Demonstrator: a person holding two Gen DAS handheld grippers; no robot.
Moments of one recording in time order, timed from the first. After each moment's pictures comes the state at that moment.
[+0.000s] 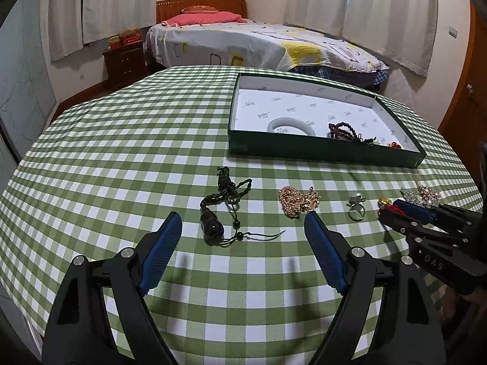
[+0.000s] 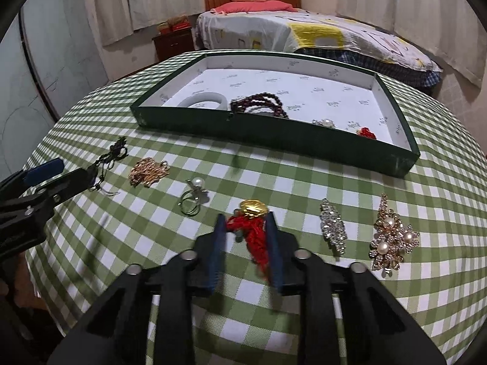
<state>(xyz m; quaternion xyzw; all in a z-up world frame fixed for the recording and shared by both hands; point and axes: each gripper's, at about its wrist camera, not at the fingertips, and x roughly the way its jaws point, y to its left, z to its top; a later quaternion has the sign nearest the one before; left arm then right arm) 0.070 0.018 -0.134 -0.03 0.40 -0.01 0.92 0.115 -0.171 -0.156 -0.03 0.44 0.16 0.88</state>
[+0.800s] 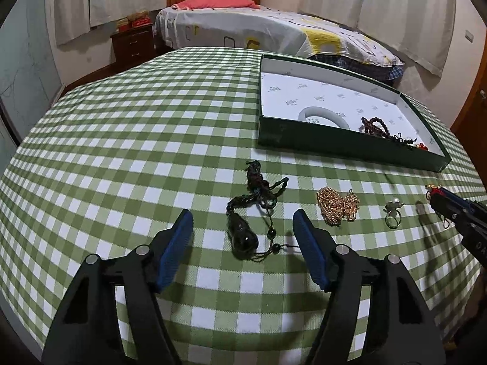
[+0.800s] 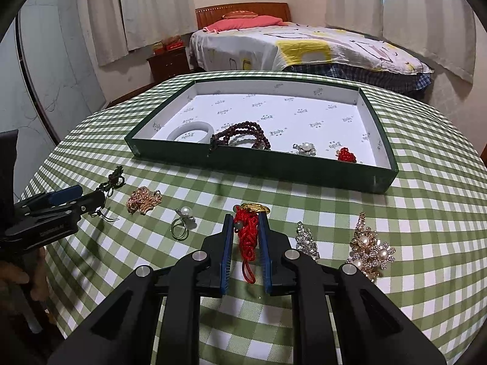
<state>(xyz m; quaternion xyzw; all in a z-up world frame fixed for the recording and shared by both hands) 0.097 0.043 -0.154 -0.04 0.43 0.01 0.90 0.121 -0.192 -0.139 0.01 0.40 0.15 0.90</state>
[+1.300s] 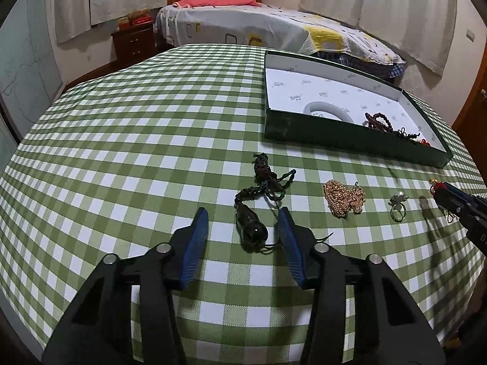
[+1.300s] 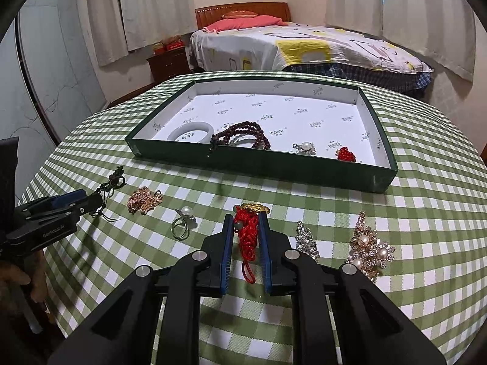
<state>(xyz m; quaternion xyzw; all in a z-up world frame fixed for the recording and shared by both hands) 0.093 0.045 -0.157 -0.04 0.43 0.01 0.90 0.120 -0.192 -0.140 0.01 0.40 0.15 0.90</state>
